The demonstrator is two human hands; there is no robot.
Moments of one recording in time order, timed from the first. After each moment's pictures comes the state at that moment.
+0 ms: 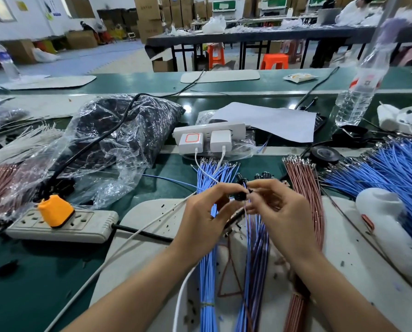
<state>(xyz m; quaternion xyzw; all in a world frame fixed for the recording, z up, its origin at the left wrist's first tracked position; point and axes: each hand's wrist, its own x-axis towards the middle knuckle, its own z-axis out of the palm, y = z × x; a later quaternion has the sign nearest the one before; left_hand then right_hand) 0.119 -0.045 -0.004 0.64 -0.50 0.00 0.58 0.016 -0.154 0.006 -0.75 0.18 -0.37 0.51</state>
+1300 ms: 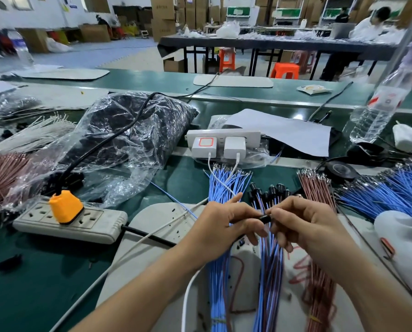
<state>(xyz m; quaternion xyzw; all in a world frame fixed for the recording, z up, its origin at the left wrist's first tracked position) 0.134 -0.043 -0.007 0.65 -0.52 -0.16 0.54 0.007 -0.179 0.019 -0.69 0.13 -0.18 0.69</state>
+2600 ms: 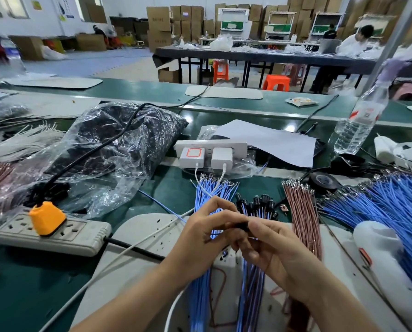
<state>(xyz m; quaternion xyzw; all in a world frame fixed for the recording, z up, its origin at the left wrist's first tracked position) 0.121 -0.043 0.003 0.60 -0.52 -0.10 0.60 0.012 -0.165 0.013 -0.51 0.08 -0.06 0.85</state>
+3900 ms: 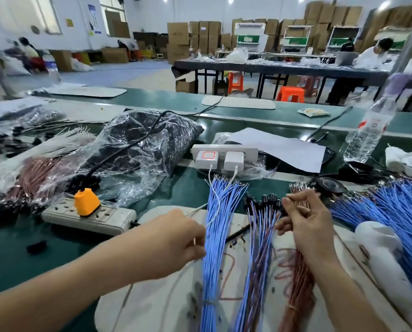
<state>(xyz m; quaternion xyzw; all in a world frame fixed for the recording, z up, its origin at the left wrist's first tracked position) 0.114 0.037 0.072 0.85 -0.51 -0.12 0.06 0.010 -0.196 0.002 -0.67 0.21 -0.39 0.59</state>
